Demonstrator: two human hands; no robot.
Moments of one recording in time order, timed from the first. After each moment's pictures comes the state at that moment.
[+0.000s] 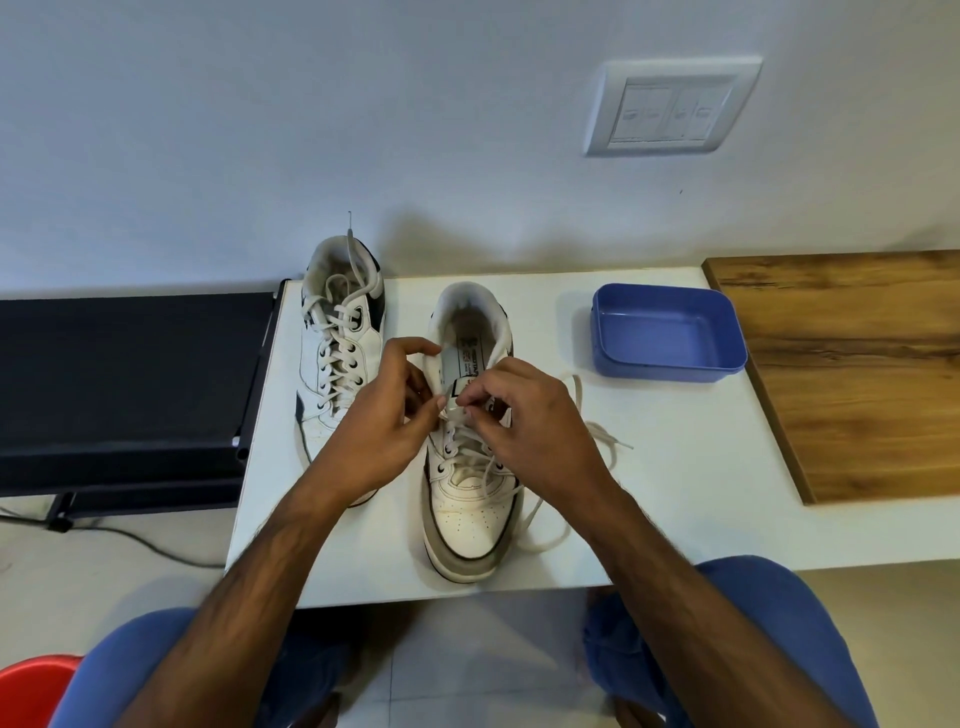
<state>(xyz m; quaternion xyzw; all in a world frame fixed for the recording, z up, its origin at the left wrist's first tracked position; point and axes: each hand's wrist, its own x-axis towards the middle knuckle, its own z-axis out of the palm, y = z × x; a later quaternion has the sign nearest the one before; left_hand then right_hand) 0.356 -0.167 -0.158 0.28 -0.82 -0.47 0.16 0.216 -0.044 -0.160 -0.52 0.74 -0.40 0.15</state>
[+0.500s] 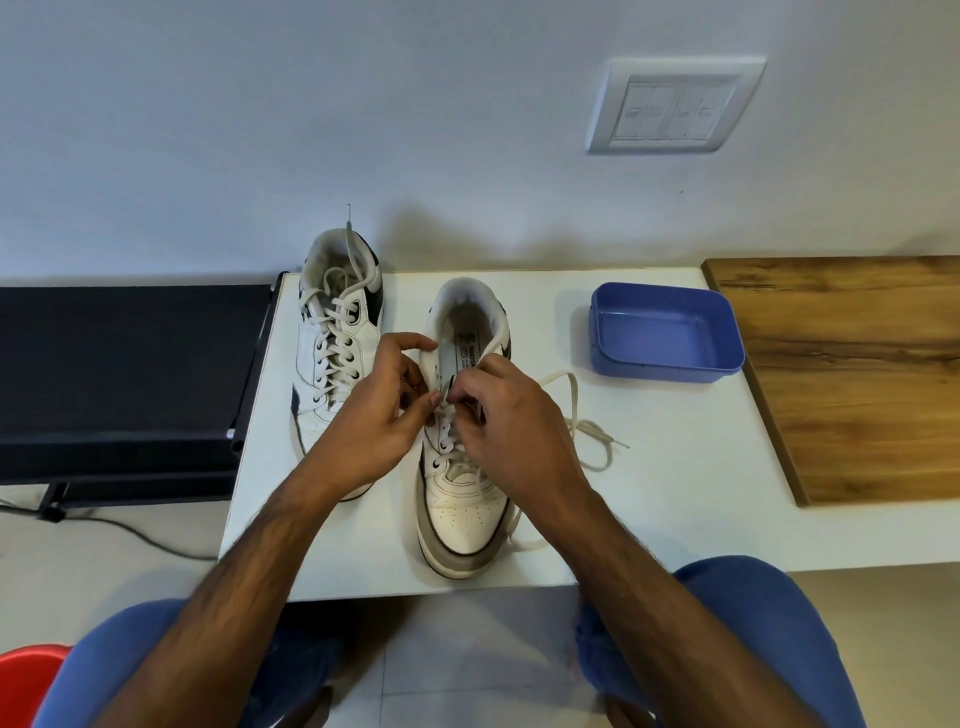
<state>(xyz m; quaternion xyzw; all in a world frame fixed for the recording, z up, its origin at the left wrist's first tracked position) 0.358 -0.170 -0.162 0.25 -0.82 -0.49 0.17 0.235 -0.052 -0.151 -0.52 0.78 -0.33 0.12</state>
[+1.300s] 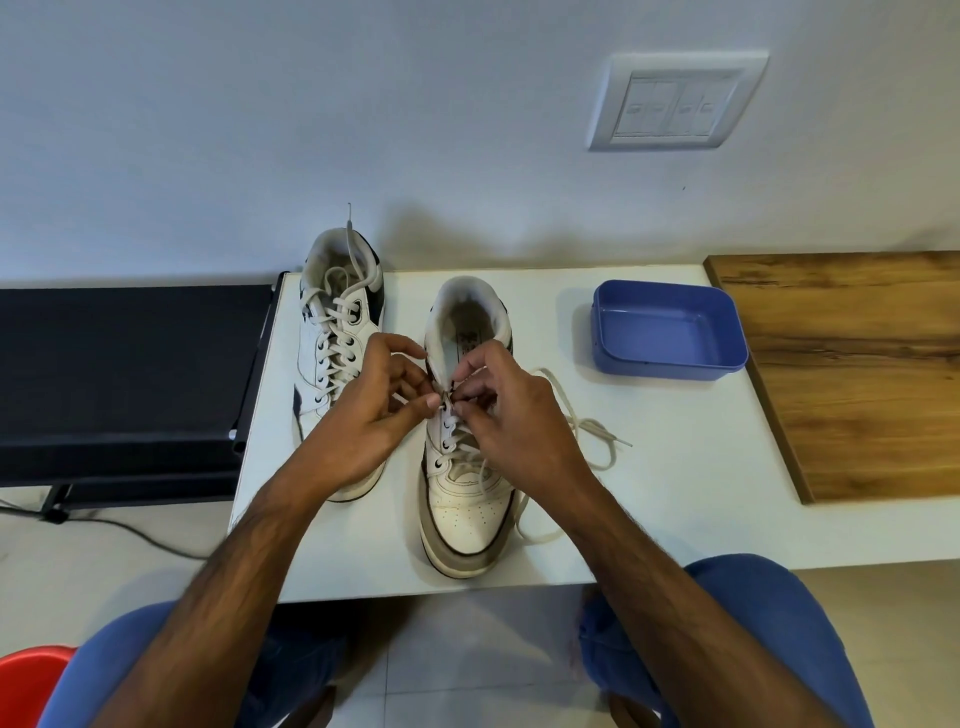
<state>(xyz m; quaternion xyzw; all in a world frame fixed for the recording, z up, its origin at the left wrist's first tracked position) 0.368 -0.182 -0.166 0.24 -0.80 -0.53 0.15 0.229 -0.051 -0.154 -0.45 0.76 -0.41 0.24</state>
